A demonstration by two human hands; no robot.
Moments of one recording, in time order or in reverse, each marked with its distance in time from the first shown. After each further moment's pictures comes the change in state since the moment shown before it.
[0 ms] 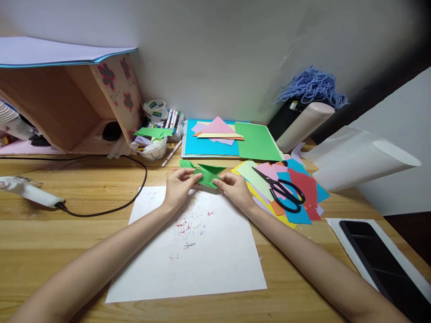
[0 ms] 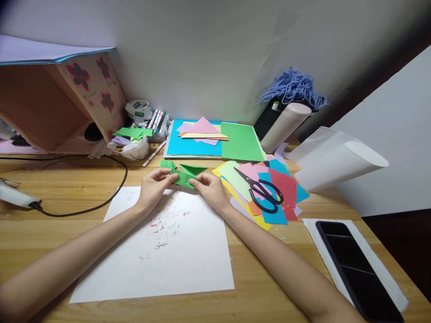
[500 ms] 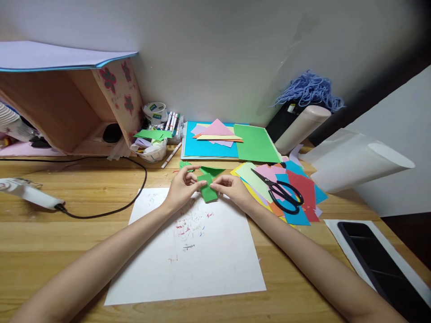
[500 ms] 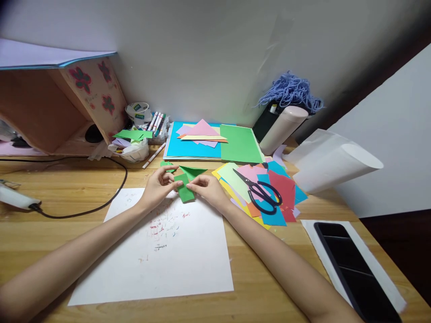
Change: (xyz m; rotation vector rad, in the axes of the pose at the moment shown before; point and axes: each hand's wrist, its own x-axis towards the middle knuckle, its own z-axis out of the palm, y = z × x) left_hand 0.003 -0.004 -0.004 0.047 -0.247 0.055; right_hand 0.002 -0.012 -0.006 0.069 -0.191 0.089
